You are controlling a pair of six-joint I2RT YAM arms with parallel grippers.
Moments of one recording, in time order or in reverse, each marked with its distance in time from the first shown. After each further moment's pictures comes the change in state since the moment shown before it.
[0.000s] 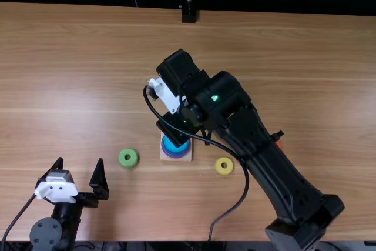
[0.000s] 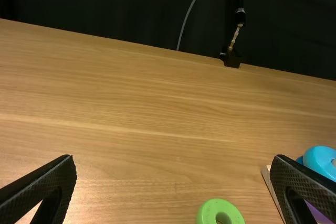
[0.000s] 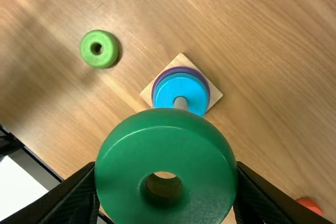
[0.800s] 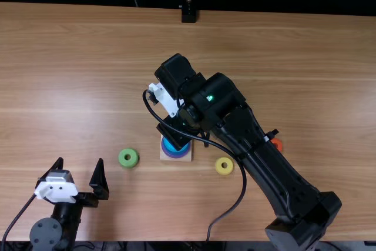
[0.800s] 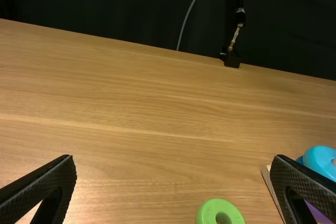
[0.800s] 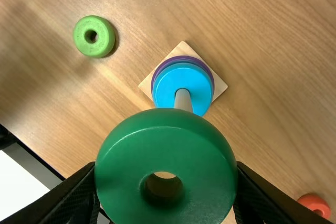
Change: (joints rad) left arm 0.000 0.000 0.000 0.000 0.000 0.000; right arm 0.000 0.000 -0.053 0.014 0.000 0.001
